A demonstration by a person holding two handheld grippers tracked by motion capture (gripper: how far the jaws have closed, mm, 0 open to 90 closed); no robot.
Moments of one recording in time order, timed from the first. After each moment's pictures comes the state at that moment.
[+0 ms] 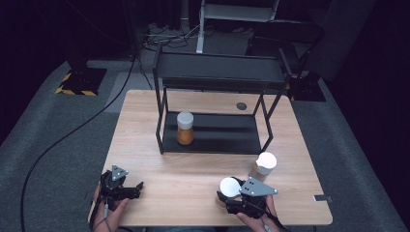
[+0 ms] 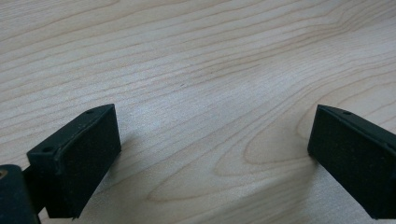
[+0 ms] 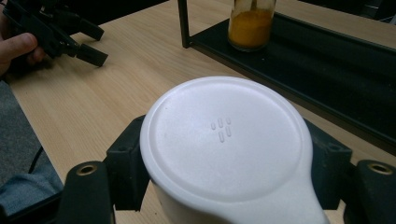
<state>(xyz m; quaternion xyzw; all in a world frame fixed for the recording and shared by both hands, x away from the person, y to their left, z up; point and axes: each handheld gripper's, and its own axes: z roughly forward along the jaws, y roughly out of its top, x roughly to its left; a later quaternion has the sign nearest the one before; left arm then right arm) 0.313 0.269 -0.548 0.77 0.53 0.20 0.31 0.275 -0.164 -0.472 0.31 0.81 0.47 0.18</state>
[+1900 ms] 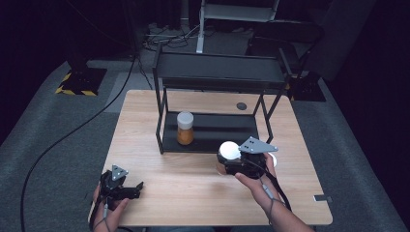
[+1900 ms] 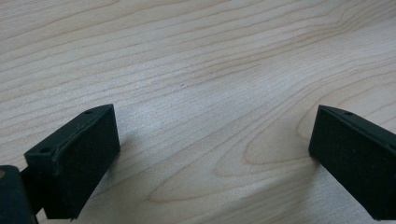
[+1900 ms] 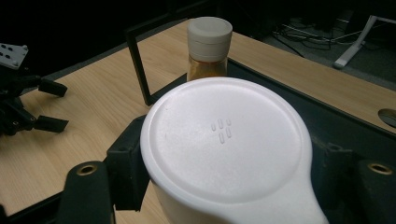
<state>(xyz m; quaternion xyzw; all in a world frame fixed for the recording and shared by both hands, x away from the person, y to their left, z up) 0.314 0.269 -0.548 0.77 0.52 0.20 0.31 0.350 -0.151 -0.398 0.33 0.80 0.47 0.20</state>
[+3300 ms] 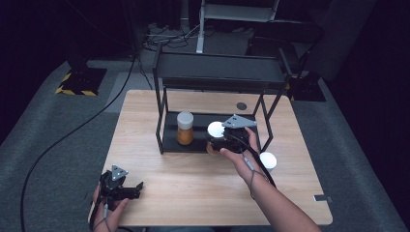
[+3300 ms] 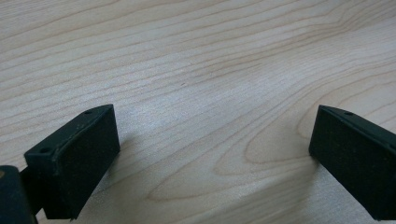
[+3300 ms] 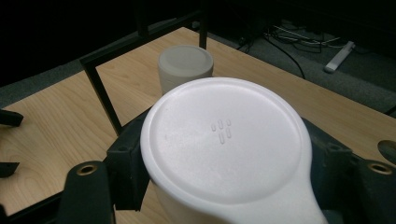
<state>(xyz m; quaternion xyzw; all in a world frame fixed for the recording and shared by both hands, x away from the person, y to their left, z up) 0.313 0.269 -0.549 0.77 0.53 0.21 0.31 0.415 -0.113 -0.392 0.34 0.80 0.45 0.21</state>
